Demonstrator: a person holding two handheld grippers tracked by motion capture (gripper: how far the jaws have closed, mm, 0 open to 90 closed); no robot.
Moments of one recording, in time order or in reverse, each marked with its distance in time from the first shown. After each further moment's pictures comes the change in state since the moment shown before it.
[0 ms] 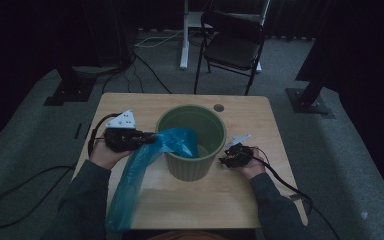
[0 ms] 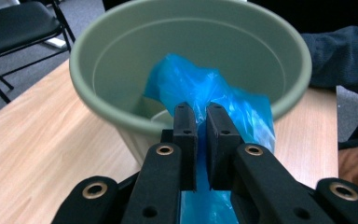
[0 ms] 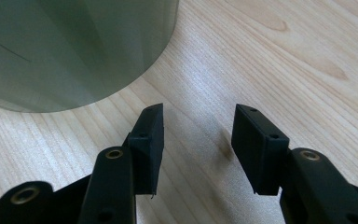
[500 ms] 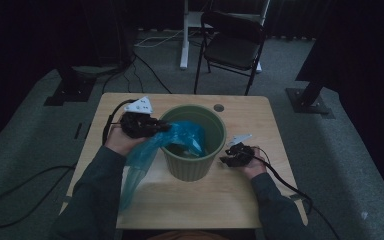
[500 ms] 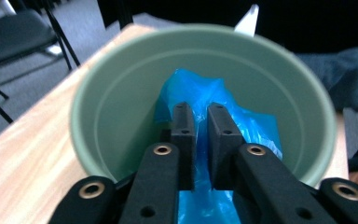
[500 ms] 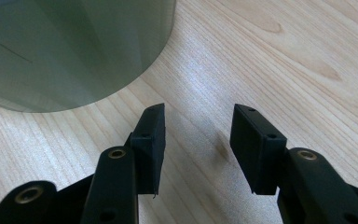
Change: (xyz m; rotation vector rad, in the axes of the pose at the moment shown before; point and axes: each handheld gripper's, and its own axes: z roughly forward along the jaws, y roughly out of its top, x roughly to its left) left arm 0.011 0.033 0.034 0.035 -0.016 0.006; right arm -0.002 0.000 -0.003 -0.006 0.002 0.004
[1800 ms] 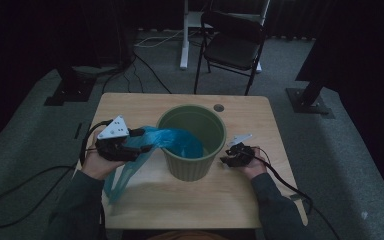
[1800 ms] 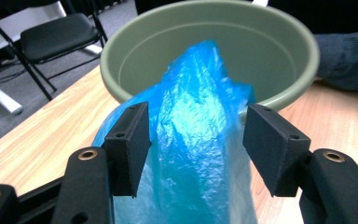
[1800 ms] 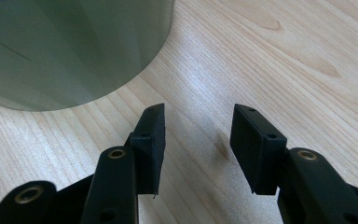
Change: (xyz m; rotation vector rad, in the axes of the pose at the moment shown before) left arm -0.035 -0.050 -0.051 -0.049 0.164 -0.012; right arm -0.001 -0.001 -0.001 0.002 -0.002 0.007
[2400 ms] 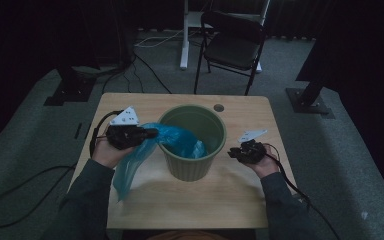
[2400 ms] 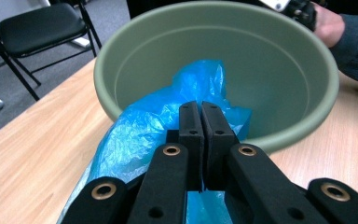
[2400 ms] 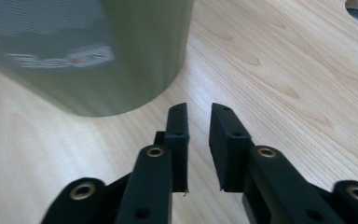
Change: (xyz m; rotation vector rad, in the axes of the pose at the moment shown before) left arm 0.017 0.023 0.021 0.007 -0.059 -0.024; right arm -0.002 0.007 -0.059 -0.089 0.047 -0.013
